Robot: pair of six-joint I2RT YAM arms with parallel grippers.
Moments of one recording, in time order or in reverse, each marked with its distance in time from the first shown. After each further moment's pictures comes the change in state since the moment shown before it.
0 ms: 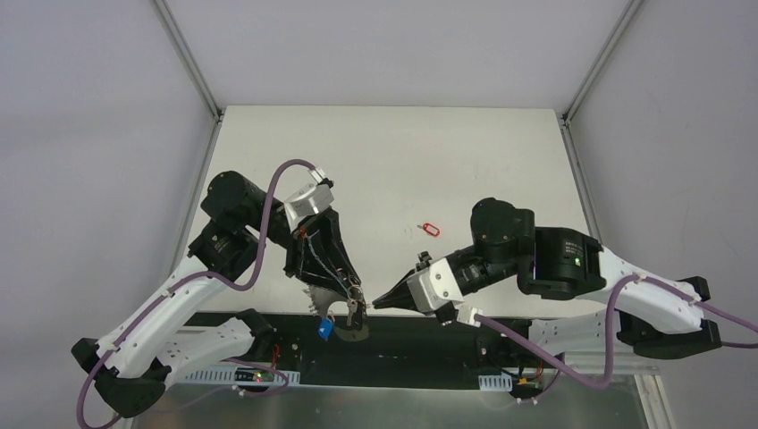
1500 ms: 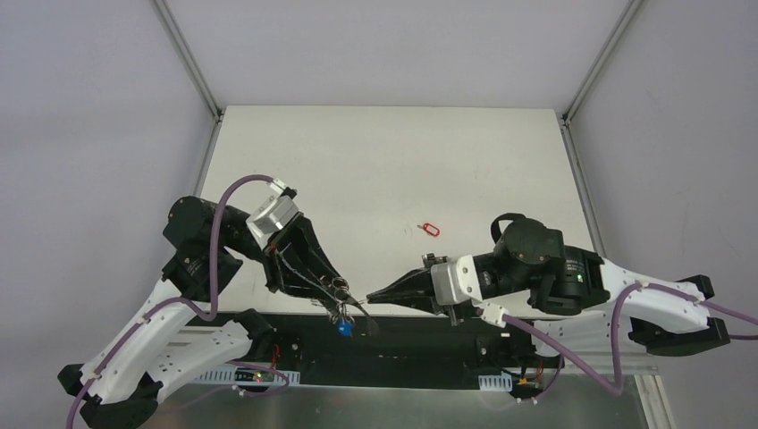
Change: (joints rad) left arm -0.006 -0.134 -0.025 0.010 -0.109 0.005; right arm 0.083 -0.130 -0.216 0.406 0.152 0.147
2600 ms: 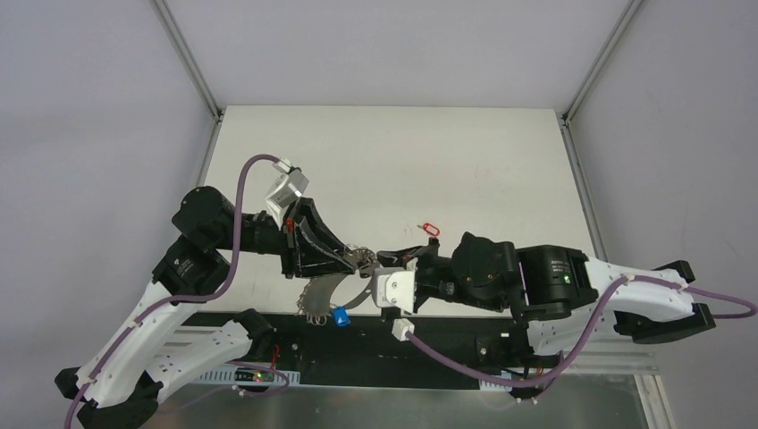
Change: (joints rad) left arm 0.003 -0.022 0.063 -0.359 -0.322 0.103; right arm 0.110 0.174 0.237 -0.462 0.694 -0.211
